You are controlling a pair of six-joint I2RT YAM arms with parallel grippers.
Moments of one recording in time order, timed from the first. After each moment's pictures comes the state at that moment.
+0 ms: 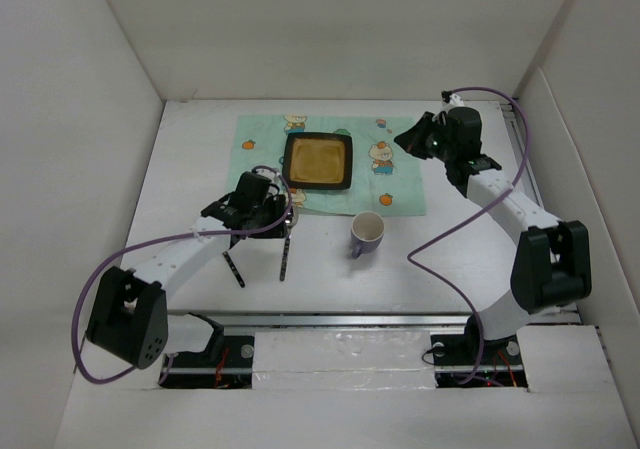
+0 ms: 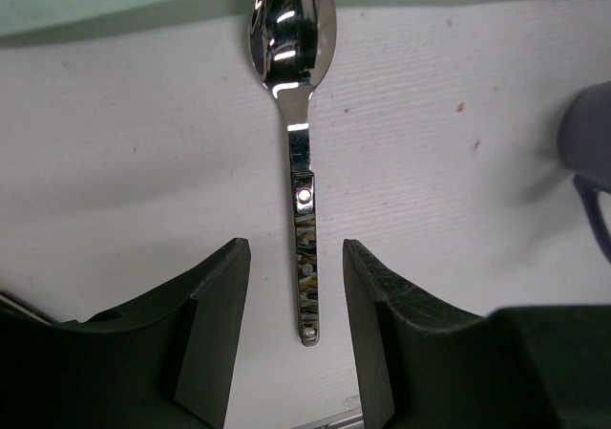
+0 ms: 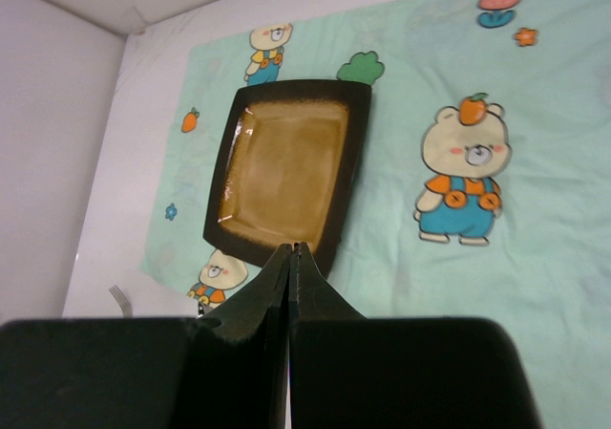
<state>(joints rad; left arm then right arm) -0.46 1.25 0.81 -0.46 0.03 -0.39 0.20 1.62 1.20 0.08 -0.32 0.58</state>
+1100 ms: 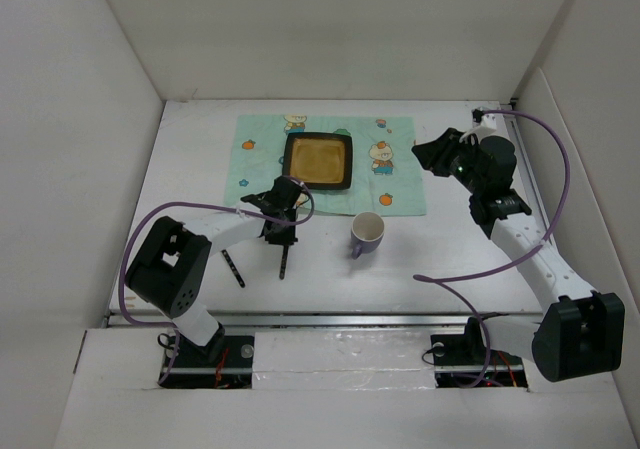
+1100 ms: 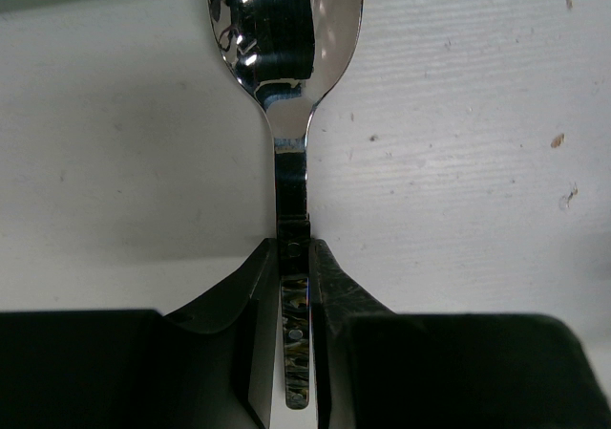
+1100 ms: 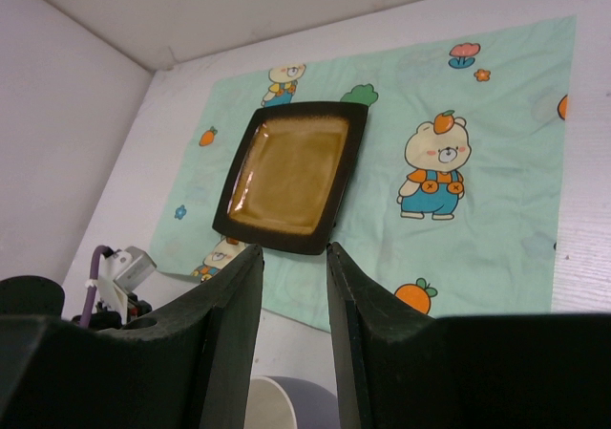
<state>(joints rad) -0.57 1.61 0.89 -0.45 -0.10 -0.47 0.16 1.20 0.88 0.16 -0.28 0.52</state>
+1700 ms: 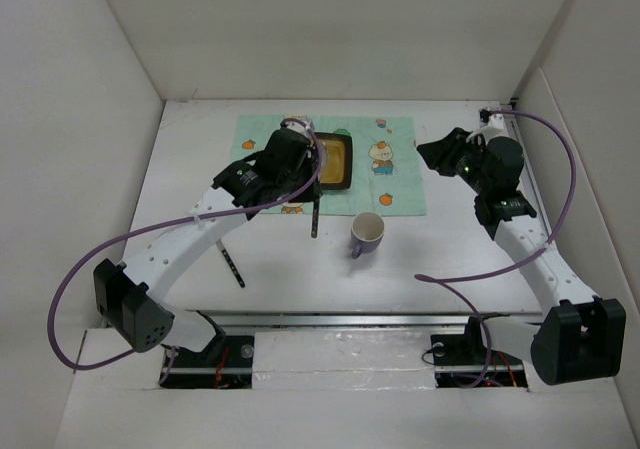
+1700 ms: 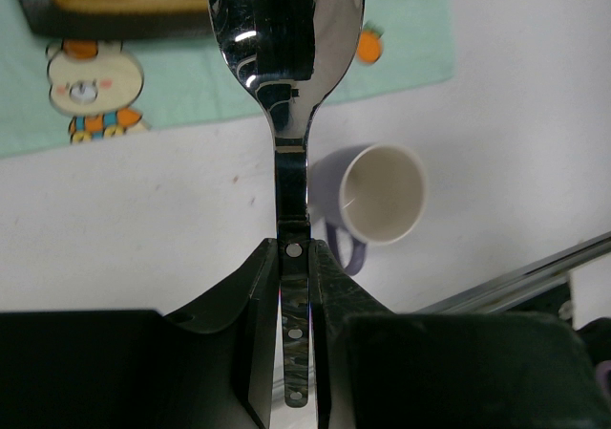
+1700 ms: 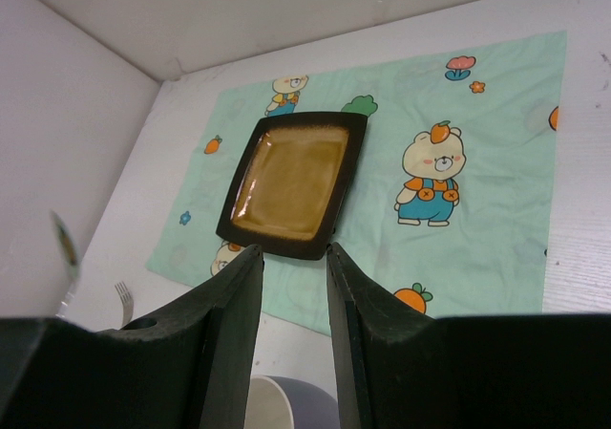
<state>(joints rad) -0.72 1.38 1.34 -0.76 -0.08 -0.60 0.11 1.17 0.87 0.16 -0.33 0.53</state>
